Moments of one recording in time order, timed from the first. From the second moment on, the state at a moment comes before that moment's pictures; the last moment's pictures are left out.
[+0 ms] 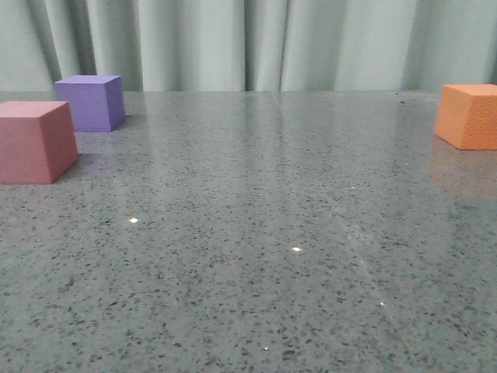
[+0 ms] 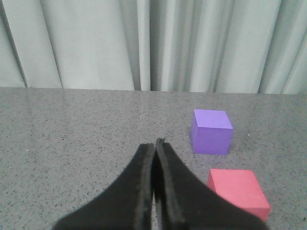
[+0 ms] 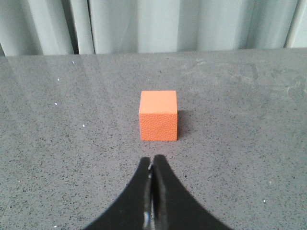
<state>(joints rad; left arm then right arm) 0.05 0.43 -0.58 -0.12 0.37 0.03 0.08 0.41 -0.60 -0.04 0.54 0.15</state>
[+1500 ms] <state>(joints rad) 0.05 0.70 -0.76 -0.14 0.41 0.03 0.08 0.79 -0.92 -0.03 0.79 0.15</state>
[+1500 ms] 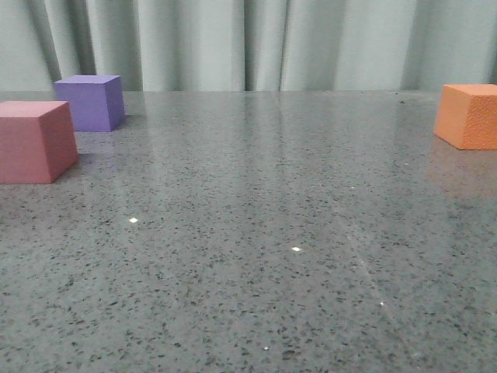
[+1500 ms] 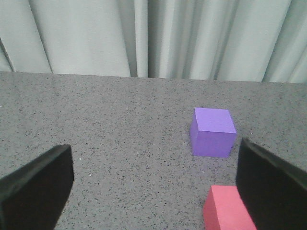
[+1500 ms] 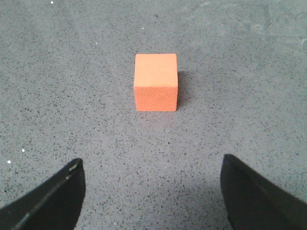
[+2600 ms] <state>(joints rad) 0.05 0.70 -0.76 -0.14 0.41 0.03 0.08 1.71 -1.64 -0.06 1.12 0.19</state>
